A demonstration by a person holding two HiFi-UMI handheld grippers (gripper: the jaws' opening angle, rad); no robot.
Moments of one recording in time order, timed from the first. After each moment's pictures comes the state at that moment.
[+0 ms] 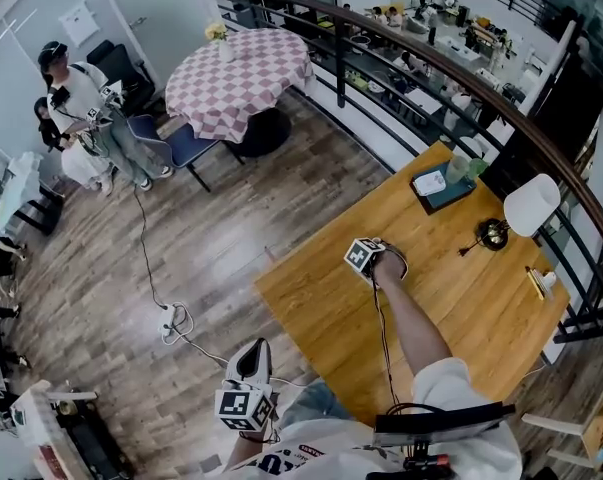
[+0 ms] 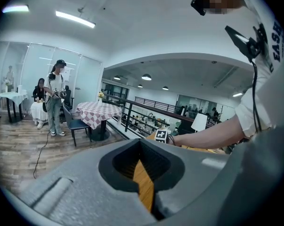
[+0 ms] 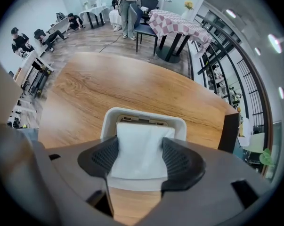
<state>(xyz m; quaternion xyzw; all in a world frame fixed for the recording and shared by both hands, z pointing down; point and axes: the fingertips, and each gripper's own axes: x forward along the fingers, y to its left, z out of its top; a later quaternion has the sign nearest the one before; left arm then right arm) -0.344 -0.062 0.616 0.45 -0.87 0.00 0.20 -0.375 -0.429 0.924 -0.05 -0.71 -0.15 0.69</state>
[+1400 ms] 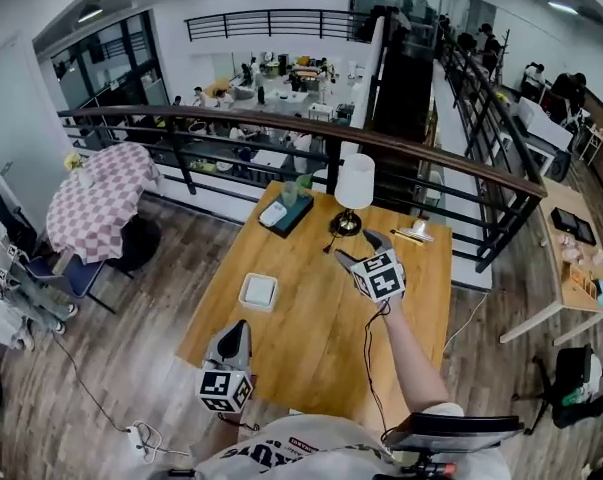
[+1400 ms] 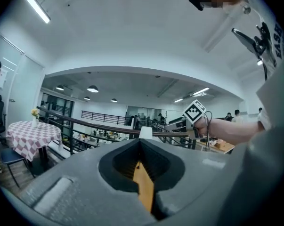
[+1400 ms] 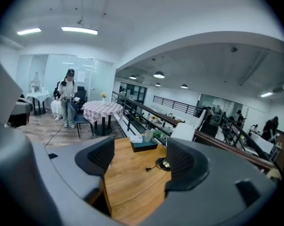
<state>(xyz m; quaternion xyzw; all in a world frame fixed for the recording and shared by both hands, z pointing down) -0.217 -0.217 0.510 0.72 -0.70 0.00 0.05 -0.058 -0.488 0.514 0.33 -0.92 -0.03 0.23</state>
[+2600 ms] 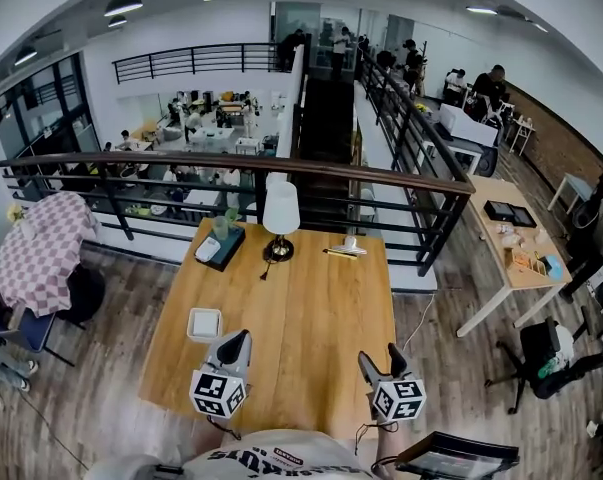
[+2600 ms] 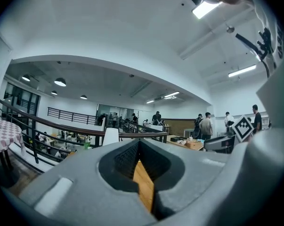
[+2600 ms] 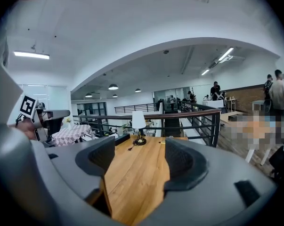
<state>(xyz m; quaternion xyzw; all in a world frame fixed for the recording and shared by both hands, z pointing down) -0.100 -0.272 0.501 0.84 -0.55 0.01 0.04 0.200 -0.279 0.568 0.55 -0.82 0.12 0.07</state>
